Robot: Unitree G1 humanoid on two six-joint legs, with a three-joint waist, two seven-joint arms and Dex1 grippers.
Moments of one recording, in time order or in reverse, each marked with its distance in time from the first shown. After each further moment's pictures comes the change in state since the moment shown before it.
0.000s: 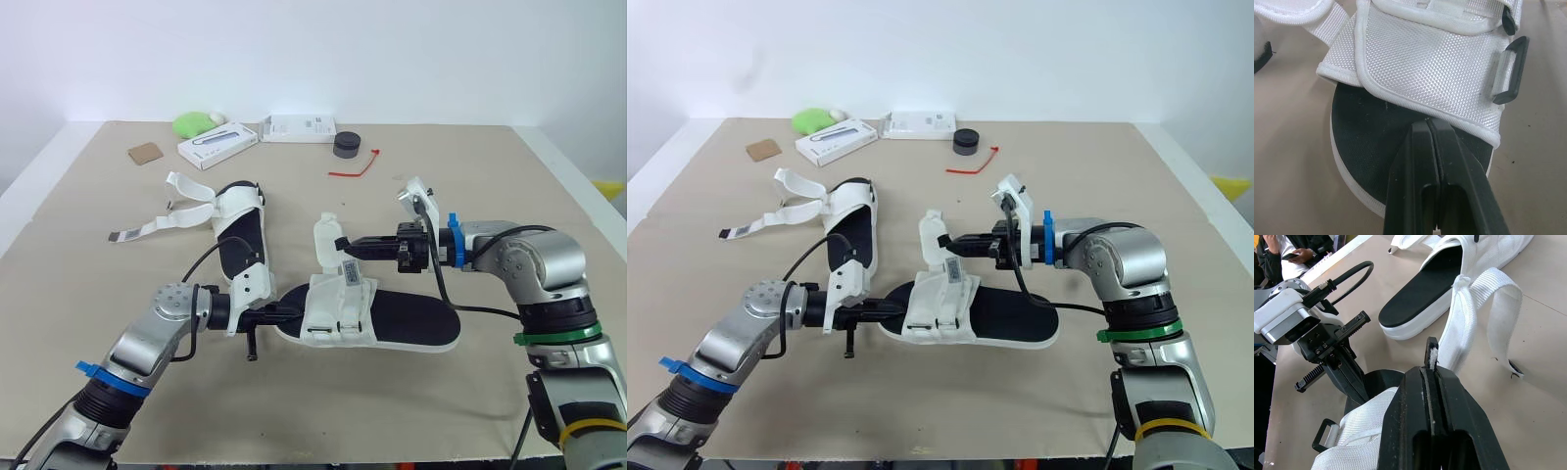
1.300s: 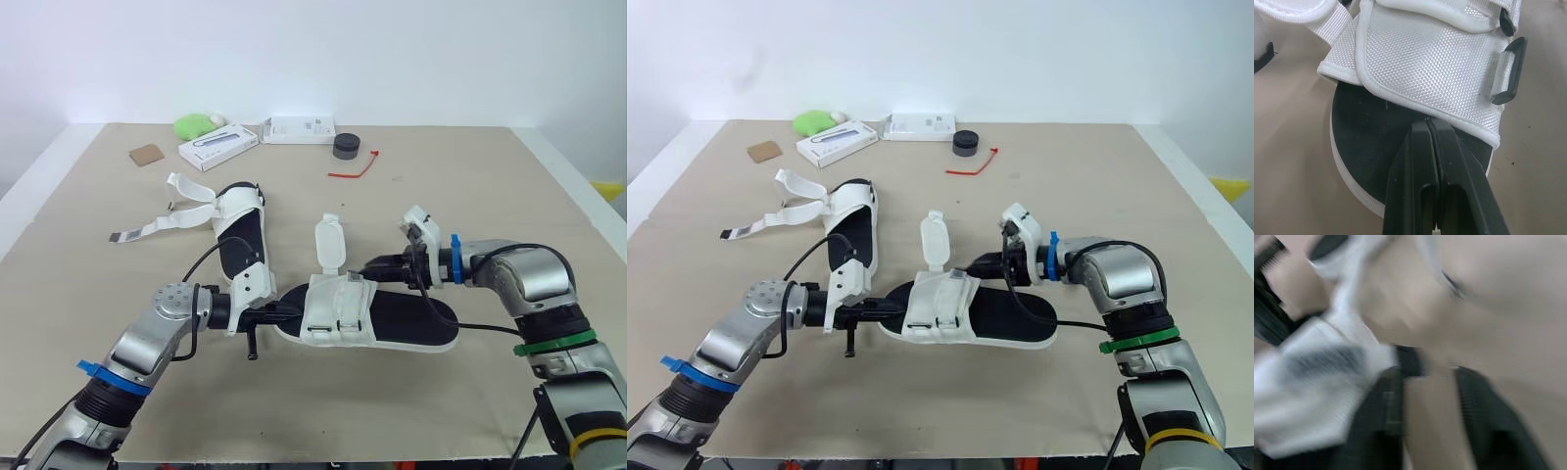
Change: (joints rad) left arm -0.005 -0.003 0.000 0.011 0.000 0.002 0.000; right arm 0.062 -0.050 0.102 0.155 -0.176 -0.122 0.033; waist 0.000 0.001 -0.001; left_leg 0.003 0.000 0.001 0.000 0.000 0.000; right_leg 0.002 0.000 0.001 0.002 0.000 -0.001
